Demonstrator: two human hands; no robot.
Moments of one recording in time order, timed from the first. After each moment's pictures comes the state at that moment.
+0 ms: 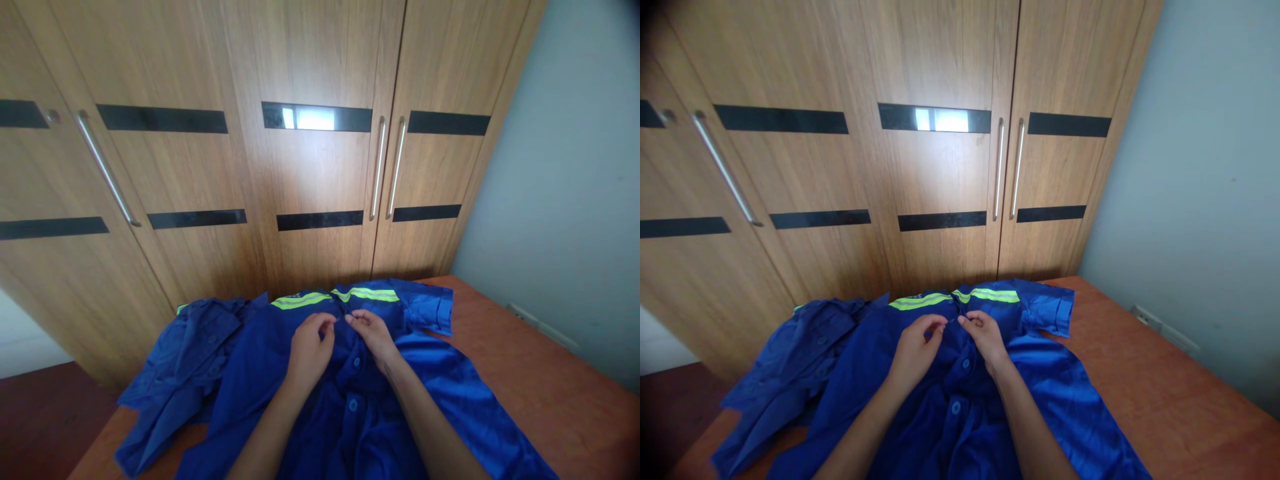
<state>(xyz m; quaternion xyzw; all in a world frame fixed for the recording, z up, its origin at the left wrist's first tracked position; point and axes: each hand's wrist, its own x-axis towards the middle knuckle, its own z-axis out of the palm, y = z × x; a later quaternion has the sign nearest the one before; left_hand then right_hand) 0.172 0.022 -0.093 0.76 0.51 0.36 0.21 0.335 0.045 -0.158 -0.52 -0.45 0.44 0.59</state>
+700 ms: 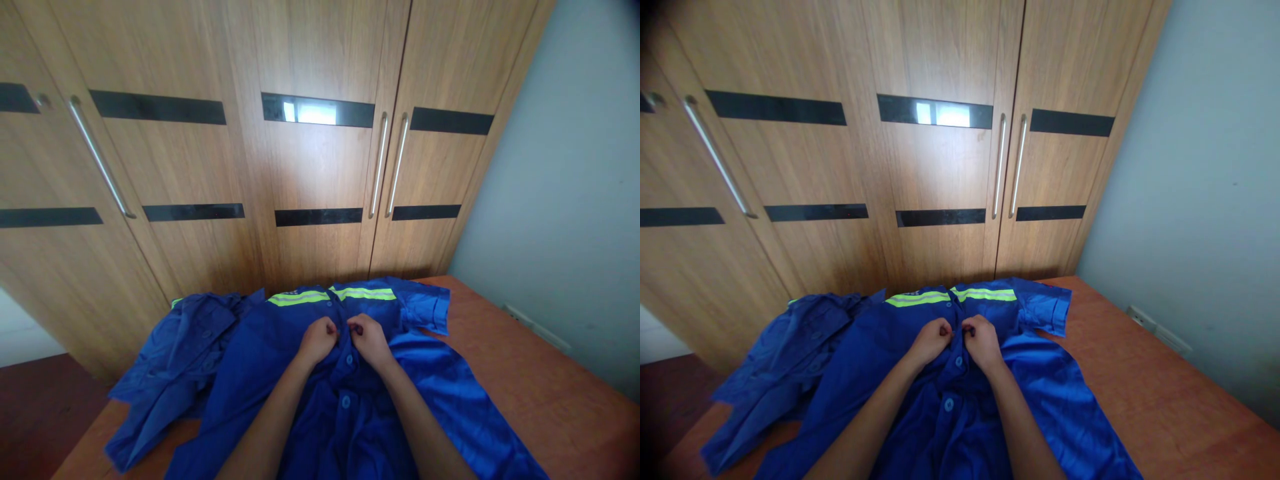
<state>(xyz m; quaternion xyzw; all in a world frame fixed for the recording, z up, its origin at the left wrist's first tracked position) 0.189 0.078 -0.163 0.73 0.54 0.28 0.30 0.348 0.043 -0.162 -0.60 -0.62 0.23 0.45</state>
